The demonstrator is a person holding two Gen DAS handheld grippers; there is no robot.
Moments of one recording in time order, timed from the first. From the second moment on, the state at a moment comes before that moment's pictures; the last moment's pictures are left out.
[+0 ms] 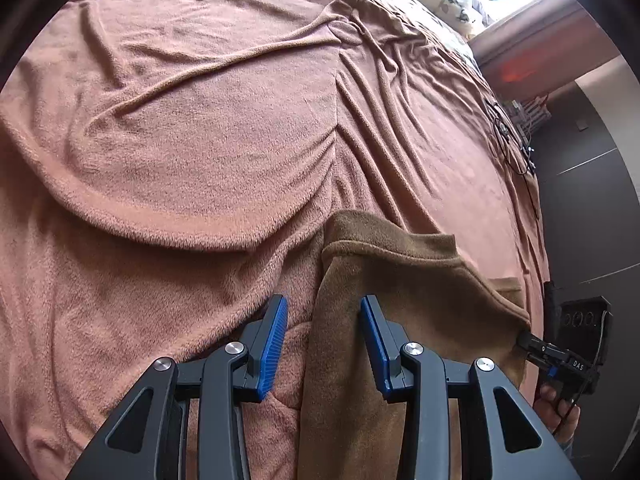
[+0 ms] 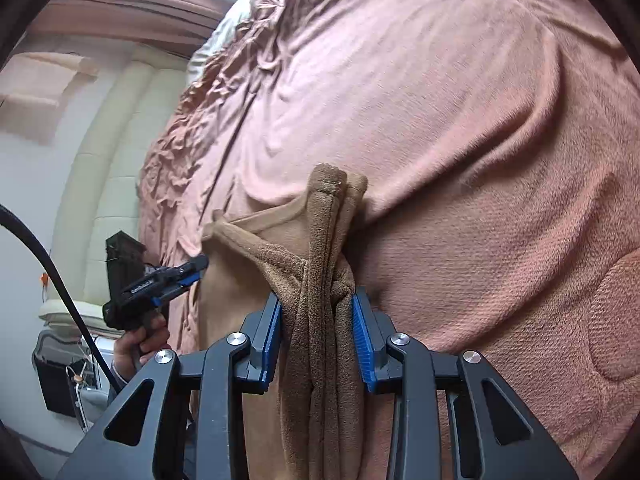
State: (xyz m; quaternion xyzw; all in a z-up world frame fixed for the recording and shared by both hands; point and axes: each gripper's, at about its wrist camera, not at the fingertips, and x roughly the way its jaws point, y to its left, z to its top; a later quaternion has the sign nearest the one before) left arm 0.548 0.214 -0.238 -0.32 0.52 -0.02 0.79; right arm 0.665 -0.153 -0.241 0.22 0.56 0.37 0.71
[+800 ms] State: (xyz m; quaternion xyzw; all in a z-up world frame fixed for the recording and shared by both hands) left arm 0.564 0.214 -0.254 -0.37 0.50 -0.05 0.78; right arm 0.674 -0.131 -0.265 0.22 0.56 0.38 0.71
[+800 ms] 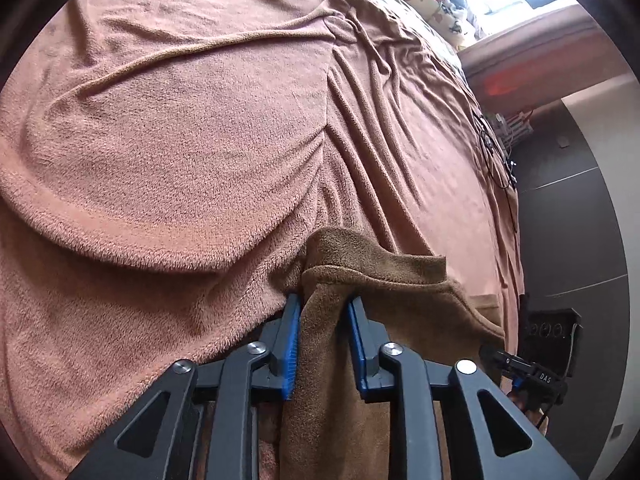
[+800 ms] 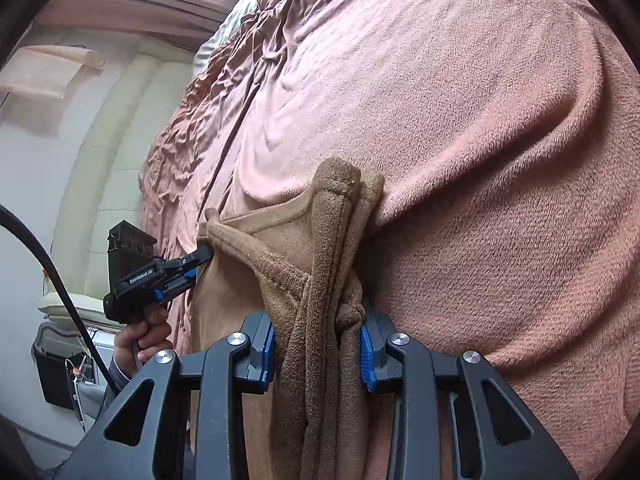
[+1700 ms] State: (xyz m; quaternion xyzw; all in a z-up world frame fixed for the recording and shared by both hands) left arm 0.504 0.188 -0.137 -0.32 0.41 -0.05 0.85; right arm 0.553 -0.127 -0.159 0.11 0.44 0.36 0.81
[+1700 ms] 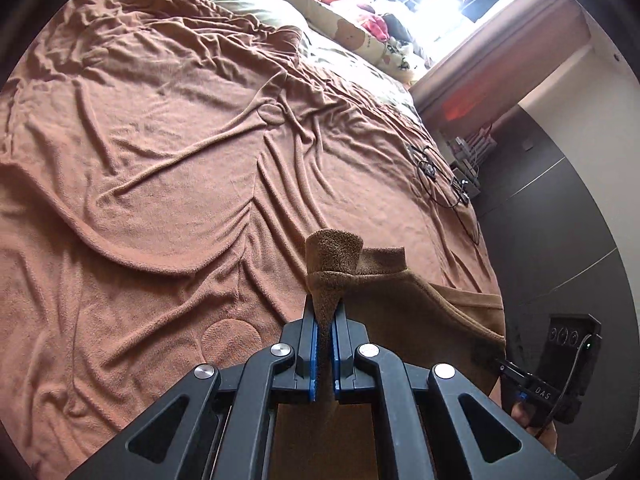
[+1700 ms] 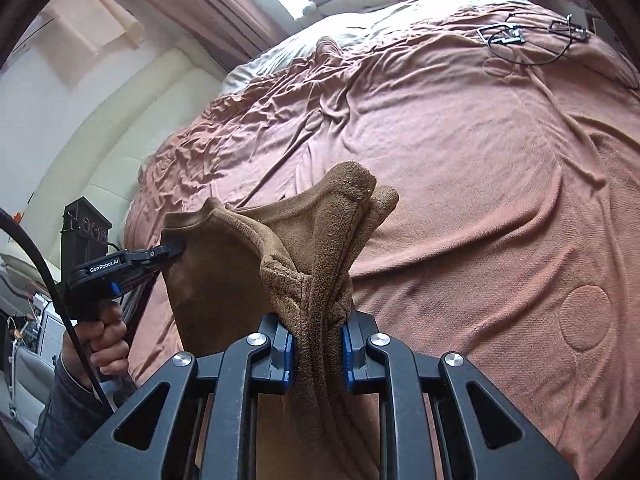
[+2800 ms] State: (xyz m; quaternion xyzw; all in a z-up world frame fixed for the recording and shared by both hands) left arm 0.375 0.154 -0.022 -0.31 0.30 -0.10 0.90; right arm 0.396 -0.190 -0.067 0.08 0.35 0.36 0.86
